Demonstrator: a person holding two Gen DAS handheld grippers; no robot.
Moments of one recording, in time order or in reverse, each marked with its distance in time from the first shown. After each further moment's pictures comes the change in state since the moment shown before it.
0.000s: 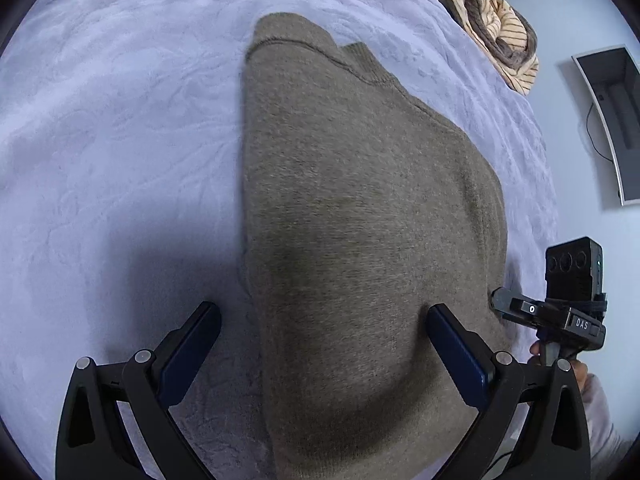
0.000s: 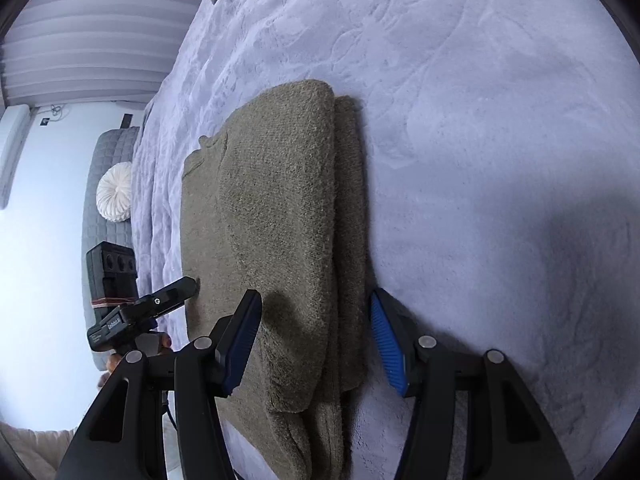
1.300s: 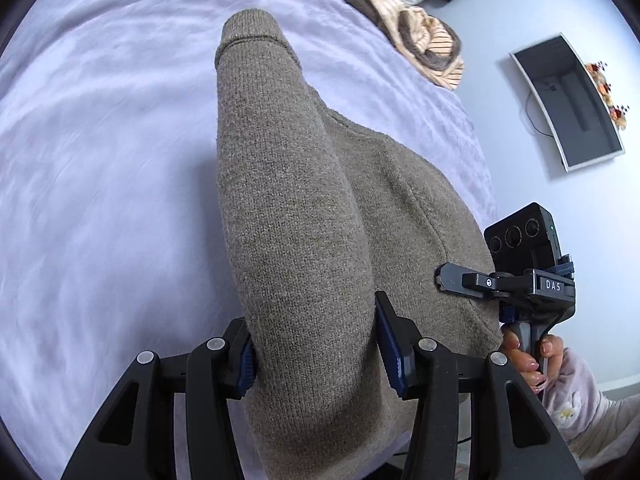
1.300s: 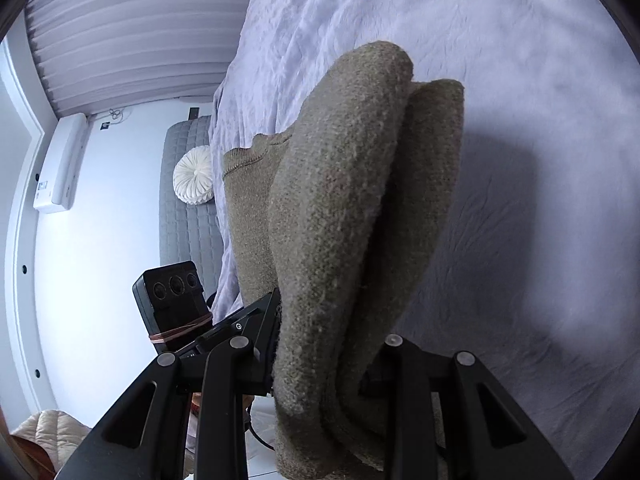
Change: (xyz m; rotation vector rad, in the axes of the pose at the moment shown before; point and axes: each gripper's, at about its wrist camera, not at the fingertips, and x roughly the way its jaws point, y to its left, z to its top) left arm -0.151 0.063 -0.132 0.070 -0.077 -0.119; right arm 0.071 0.141 -0.124 0.073 0.045 0.285
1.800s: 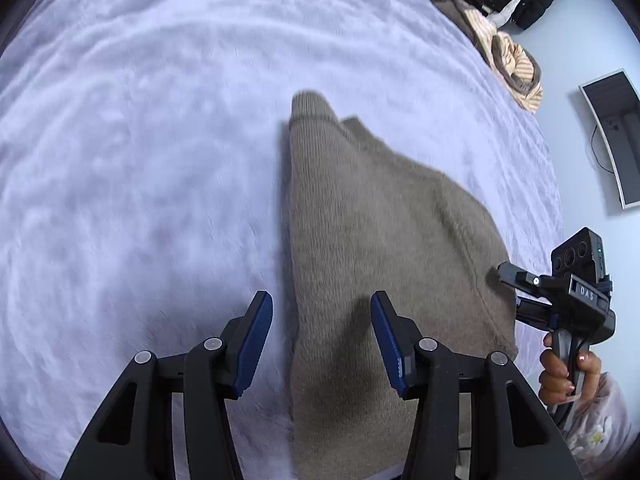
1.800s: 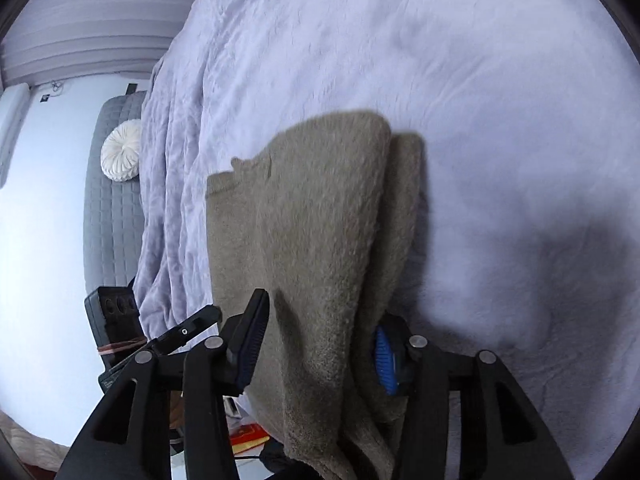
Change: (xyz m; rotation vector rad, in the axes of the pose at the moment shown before) left arm -0.041 0.082 -0.081 -0.130 -0.081 0.211; right arm 0.049 -0.013 -0.027 0.001 -0.051 -0.264
